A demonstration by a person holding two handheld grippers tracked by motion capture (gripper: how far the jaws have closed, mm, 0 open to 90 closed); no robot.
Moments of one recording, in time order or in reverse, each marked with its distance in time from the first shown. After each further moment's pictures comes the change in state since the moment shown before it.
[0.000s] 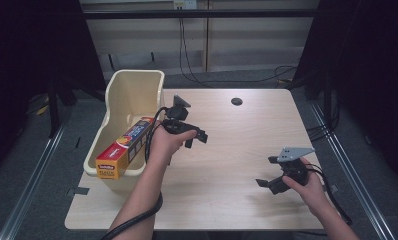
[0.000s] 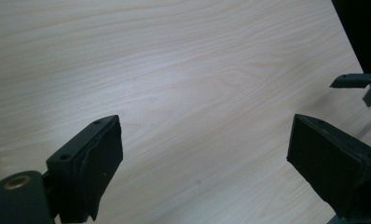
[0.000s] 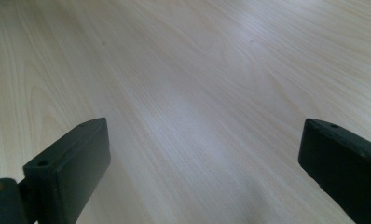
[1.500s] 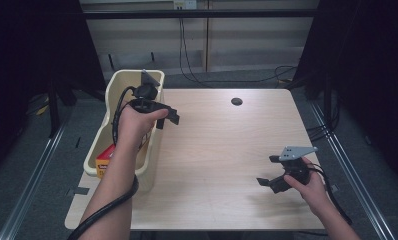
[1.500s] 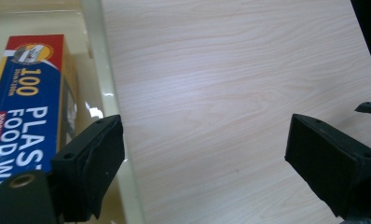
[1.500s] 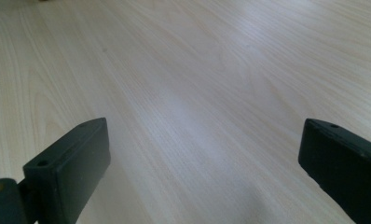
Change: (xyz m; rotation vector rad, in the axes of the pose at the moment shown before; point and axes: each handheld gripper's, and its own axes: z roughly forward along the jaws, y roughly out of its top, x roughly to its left) left arm 0.031 0.020 -0.082 -0.040 0.127 -0.106; right arm -0.002 0.001 -0.004 -0.017 0.002 0.014
